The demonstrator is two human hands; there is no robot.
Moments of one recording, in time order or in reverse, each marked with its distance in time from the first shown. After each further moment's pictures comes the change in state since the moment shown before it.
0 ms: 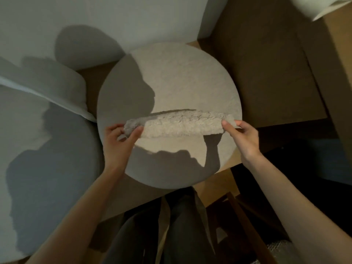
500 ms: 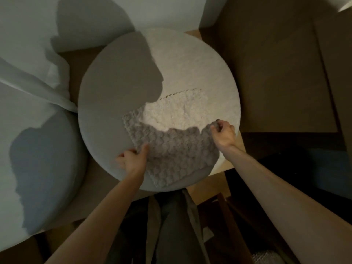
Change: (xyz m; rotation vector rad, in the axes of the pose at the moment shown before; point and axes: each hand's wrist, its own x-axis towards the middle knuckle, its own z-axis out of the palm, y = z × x) left_hand -0.013 -0.065 0.104 0.134 0.018 -0.591; right_hand 0.069 0.032 0.031 -0.533 -0.109 0.045
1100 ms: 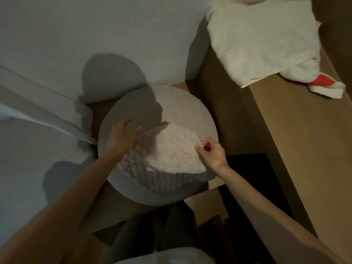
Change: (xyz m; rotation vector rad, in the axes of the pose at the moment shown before) left_hand -0.075 0.160 -0.105 0.161 -0.046 0.621; right_hand -0.089 -0.056 -0.107 0.216 -0.112 -0.245
